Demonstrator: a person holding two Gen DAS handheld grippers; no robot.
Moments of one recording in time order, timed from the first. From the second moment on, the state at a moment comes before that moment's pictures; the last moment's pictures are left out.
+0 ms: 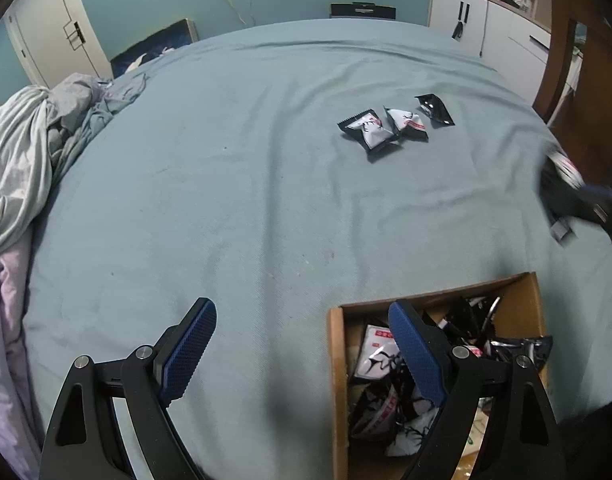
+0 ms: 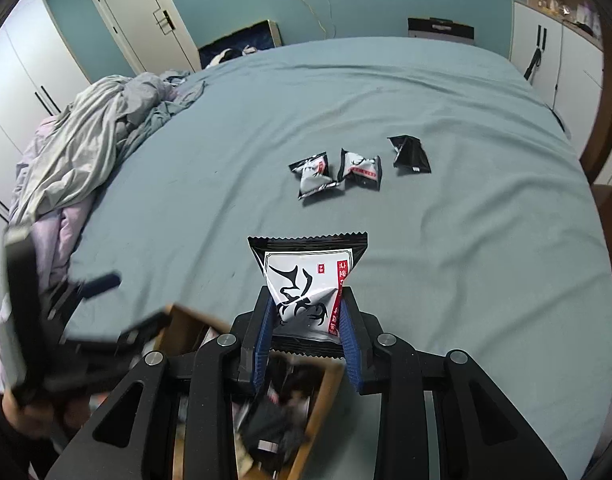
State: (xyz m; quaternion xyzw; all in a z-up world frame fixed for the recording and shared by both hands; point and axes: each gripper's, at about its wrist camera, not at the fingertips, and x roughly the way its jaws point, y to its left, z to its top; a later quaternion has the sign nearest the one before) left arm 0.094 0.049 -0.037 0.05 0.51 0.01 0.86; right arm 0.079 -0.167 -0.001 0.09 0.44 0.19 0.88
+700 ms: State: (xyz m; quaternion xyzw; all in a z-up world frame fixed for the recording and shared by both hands) left arm 0.268 -0.009 -0.064 0.05 0.59 -0.04 0.80; right arm 0.018 -0.179 -0.028 0.15 0.45 0.20 0.86
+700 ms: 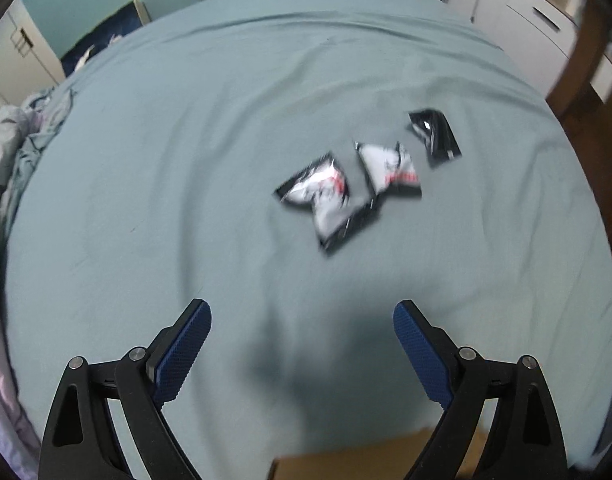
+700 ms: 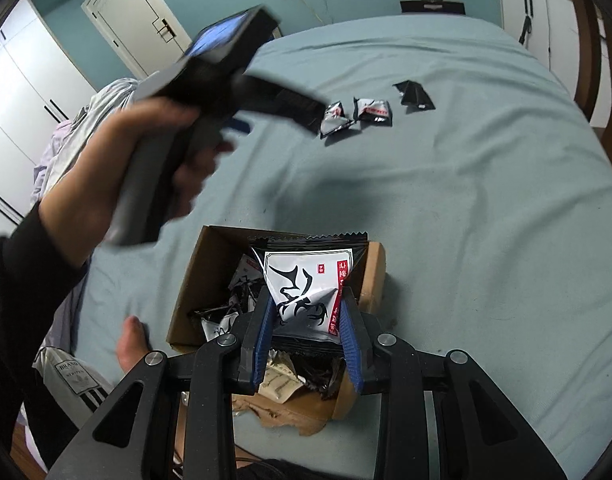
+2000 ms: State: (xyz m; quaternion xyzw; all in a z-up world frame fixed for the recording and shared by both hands) left arm 0.145 0.028 -0.014 0.04 0.56 -0.02 0.83; right arm 0.023 -0.178 -0.027 0.16 0.45 0.18 0.86
